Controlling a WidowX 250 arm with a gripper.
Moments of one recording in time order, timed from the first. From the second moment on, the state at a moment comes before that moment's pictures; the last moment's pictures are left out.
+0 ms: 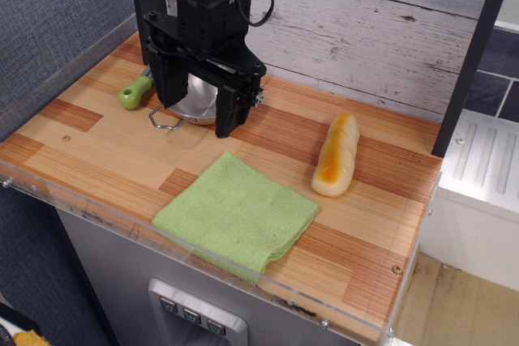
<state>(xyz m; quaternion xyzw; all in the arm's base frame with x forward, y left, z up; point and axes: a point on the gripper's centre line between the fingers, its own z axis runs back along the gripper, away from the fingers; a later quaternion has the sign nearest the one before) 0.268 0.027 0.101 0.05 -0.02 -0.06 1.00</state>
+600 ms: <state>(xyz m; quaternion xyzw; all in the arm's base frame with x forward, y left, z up) 0.281 0.067 0.091 0.05 0.00 -0.03 1.00</state>
